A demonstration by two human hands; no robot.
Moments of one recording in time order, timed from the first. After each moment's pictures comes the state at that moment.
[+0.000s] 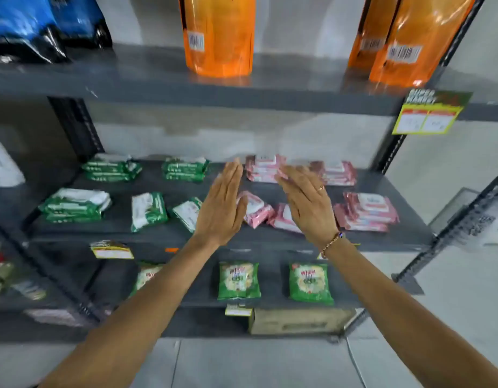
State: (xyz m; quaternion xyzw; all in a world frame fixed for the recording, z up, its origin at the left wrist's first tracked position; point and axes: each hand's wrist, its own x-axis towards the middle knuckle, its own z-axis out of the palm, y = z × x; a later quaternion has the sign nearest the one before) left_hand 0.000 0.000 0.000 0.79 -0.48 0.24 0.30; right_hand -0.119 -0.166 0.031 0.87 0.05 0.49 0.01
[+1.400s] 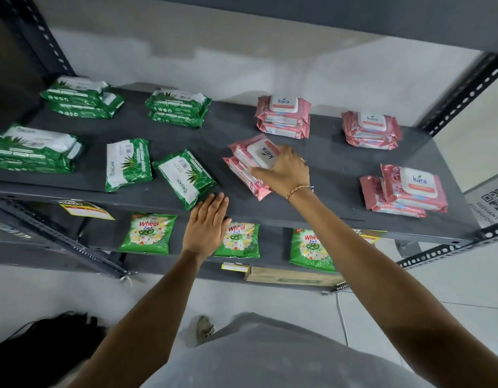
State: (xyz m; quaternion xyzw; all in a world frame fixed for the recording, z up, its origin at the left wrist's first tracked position) left_hand 0.033 0.004 -0.180 0.90 -0.38 0.18 0.11; right_hand 0.001 -0.185 -0.026 0.92 -0.29 0.06 -0.26
